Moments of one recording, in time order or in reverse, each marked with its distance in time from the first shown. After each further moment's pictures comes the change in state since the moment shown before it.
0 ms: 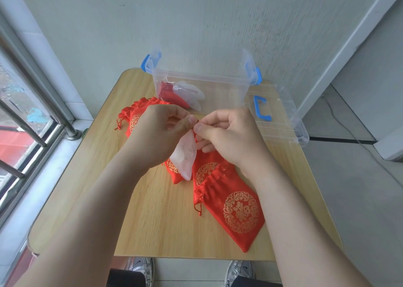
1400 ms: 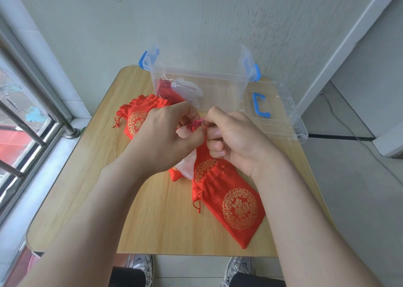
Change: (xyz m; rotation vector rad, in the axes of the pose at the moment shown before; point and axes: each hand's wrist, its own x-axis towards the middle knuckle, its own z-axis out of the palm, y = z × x) left_hand -0.005 0.001 0.011 0.295 0.066 0.341; right_hand 0.001 -0.009 -0.003 0.401 -0.177 0.321
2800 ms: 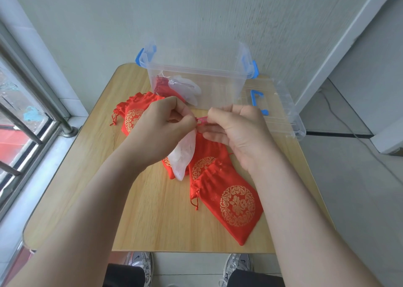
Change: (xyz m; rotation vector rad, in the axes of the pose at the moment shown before) left_hand 0.005 0.008 -0.004 -0.306 -0.065 -0.368; right_hand 0.001 0.005 -0.004 0.059 0.251 -0.153
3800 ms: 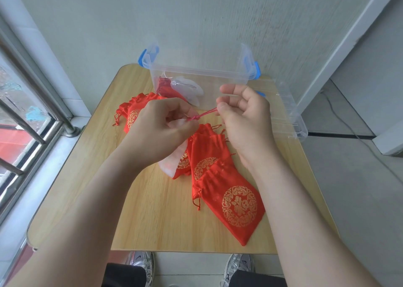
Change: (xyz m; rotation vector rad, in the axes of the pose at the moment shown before) left_hand 0.000 -0.008 -0.007 0.042 -0.003 0.087; right_hand 0.007 0.005 -0.003 -0.185 0.156 -0.381
